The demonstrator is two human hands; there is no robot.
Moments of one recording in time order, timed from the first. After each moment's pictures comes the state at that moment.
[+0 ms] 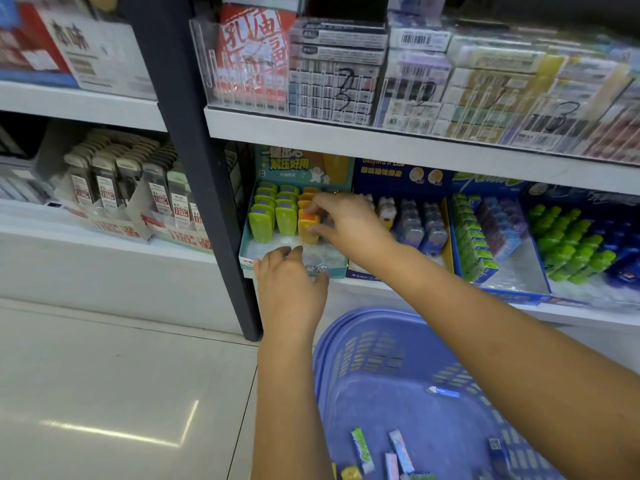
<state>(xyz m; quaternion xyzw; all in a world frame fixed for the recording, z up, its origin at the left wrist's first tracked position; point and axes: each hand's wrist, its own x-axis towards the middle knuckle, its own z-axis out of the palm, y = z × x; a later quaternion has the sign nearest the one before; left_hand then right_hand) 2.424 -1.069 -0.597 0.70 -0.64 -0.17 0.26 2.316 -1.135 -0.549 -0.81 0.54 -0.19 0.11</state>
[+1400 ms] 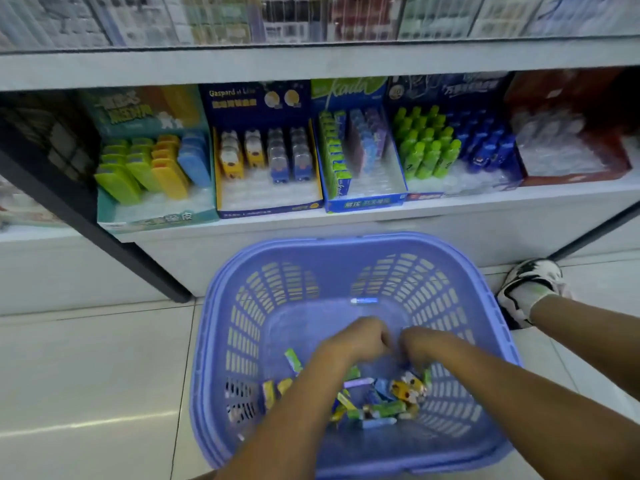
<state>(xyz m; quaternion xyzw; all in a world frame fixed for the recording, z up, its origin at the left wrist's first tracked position) 2.214 -0.940 -0.718 0.38 -0.78 -0.47 -0.15 2.080 -0.903 -0.740 -0.57 0.62 0.41 0.34</state>
